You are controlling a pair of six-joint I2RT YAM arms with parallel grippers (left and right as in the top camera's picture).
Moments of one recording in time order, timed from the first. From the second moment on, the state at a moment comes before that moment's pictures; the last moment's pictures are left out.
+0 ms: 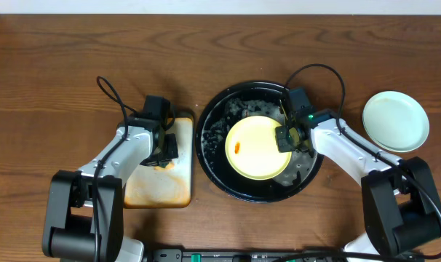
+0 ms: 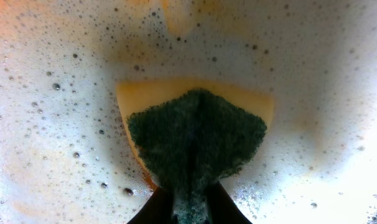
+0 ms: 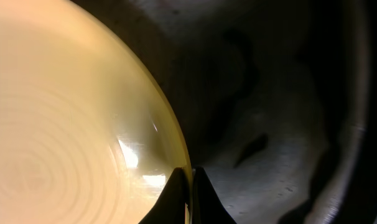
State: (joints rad) left arm -0.16 1.66 0.87 -0.67 -0.04 -0.33; right arm 0.38 1.75 1.01 -0.59 0.06 0.26
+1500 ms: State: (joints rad) left arm -0.16 1.63 1.11 -0.98 0.11 -0.33; right arm 0.38 1.75 1.01 -0.54 0.15 0.26
